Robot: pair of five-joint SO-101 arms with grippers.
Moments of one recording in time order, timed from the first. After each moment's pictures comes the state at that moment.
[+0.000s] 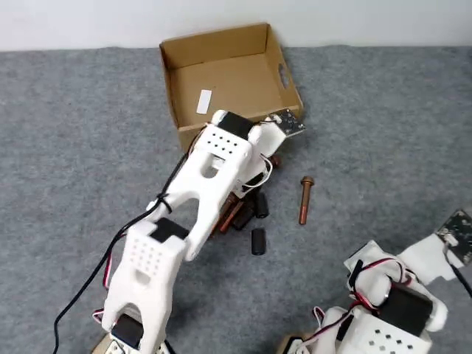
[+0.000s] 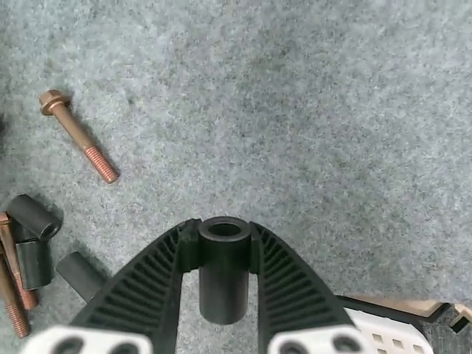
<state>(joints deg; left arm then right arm) 25.9 44.0 -35.9 96.4 -13.0 22.5 -75.3 51.8 96.7 -26.9</state>
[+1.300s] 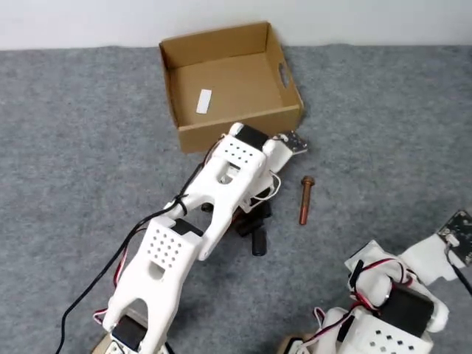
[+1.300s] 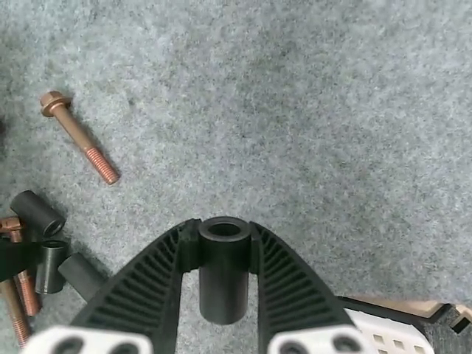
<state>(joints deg) 28.3 53.2 -39.4 98.8 -10.7 22.5 -75.3 51.8 96.5 -27.0</state>
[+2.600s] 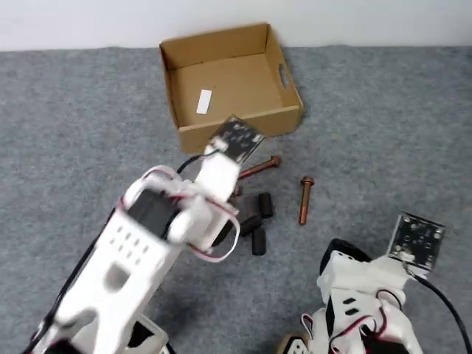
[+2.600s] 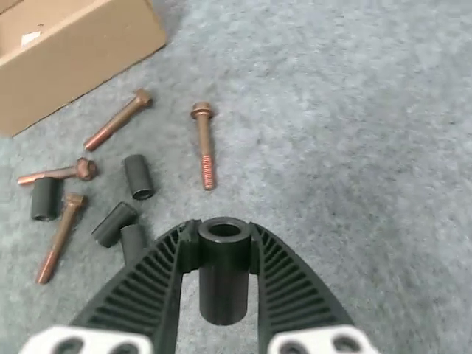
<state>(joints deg) 31.5 -33.6 23.1 88.7 7.5 3.0 -98.5 54.7 94.7 -15.8</state>
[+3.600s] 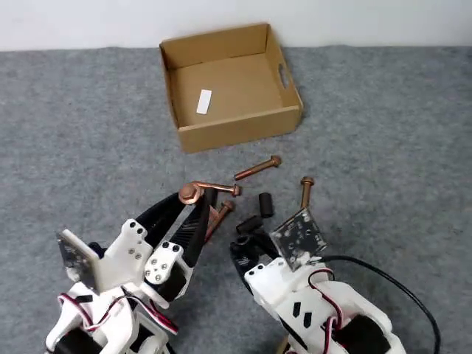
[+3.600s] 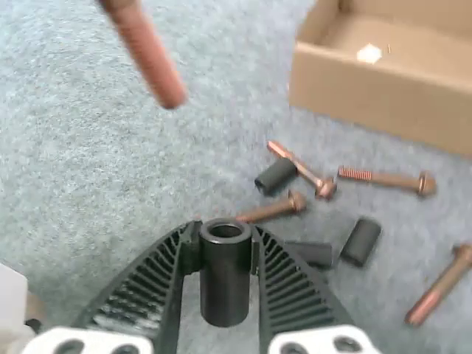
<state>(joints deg) 31.6 -103.4 65.7 52.4 23.3 -43.3 -98.1 66.1 70.1 -2.9</state>
